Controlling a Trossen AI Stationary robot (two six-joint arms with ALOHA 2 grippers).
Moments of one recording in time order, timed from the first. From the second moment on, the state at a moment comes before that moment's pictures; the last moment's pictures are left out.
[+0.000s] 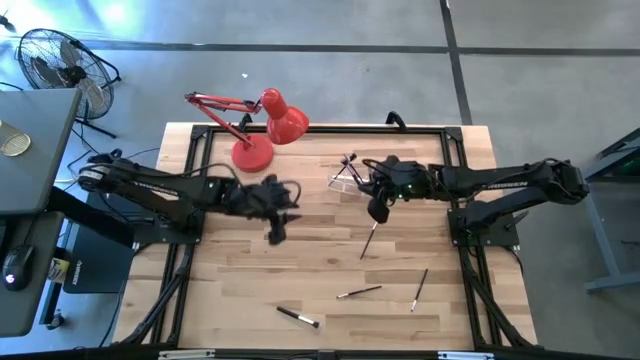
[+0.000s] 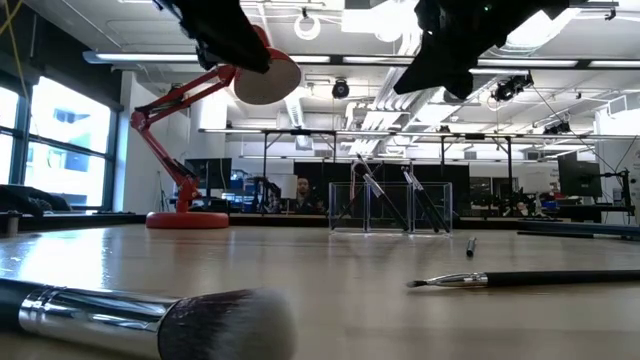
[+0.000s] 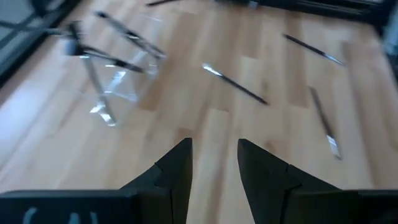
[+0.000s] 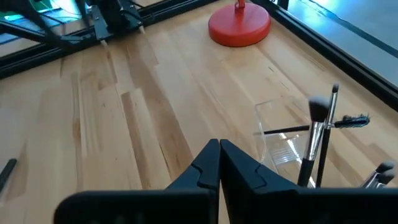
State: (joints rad) left arm -0.16 1.23 0.97 -0.36 -0.25 -0.27; right arm -0.06 1.17 0.82 -0.21 0.18 0.33
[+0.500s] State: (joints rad) left arm -0.58 1.53 0.97 -0.30 -0.27 -0.30; right arm -0.06 1.17 0.82 -0.32 0.13 0.28
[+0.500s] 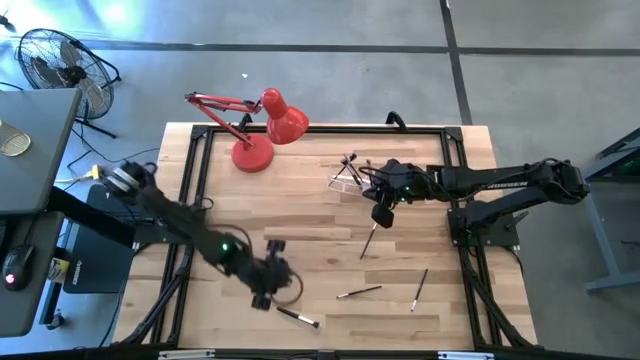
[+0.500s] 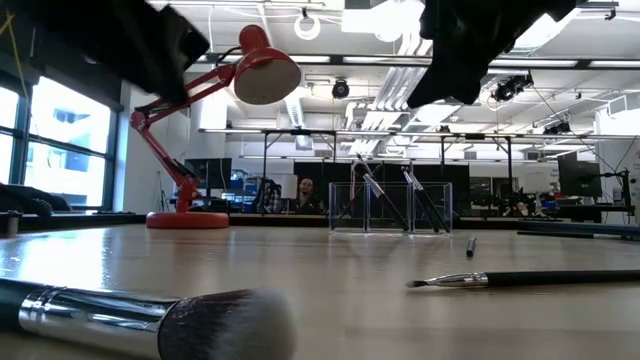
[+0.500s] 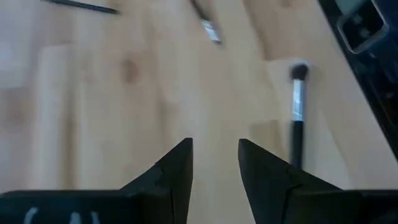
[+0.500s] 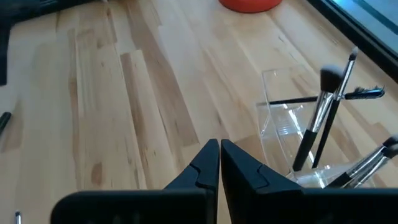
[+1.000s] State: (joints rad) left arm -0.66 1.84 1.14 -0.29 -0.08 -0.37; right arm -0.06 1.17 0.82 -0.33 0.10 0.28
